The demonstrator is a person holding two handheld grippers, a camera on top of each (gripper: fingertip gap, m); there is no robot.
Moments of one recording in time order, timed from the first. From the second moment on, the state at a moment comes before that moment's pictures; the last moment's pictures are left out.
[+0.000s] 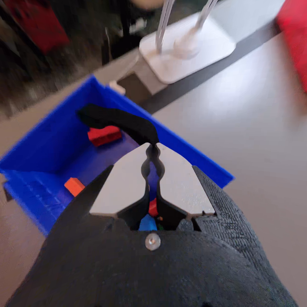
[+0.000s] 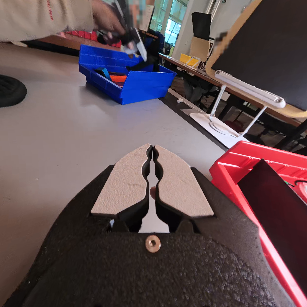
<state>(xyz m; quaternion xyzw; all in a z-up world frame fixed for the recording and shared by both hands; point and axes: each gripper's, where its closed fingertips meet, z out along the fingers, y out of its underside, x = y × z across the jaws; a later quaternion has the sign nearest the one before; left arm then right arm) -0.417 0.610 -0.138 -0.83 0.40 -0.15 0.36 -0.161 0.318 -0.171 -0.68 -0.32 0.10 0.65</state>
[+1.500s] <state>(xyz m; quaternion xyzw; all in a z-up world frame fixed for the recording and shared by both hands) -0.238 0.342 -0.022 -0.48 0.50 -0.59 0.41 -0.241 0.351 0.025 -0.54 -0.26 0.54 0.60</state>
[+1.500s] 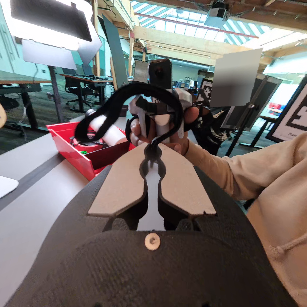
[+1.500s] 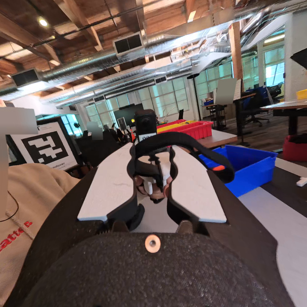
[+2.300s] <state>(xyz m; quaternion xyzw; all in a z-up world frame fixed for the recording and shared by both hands) -0.250 0.332 -0.015 -0.43 0.50 -0.66 0.37 -0.258 0.337 -0.012 -0.56 -0.41 0.41 0.59</state>
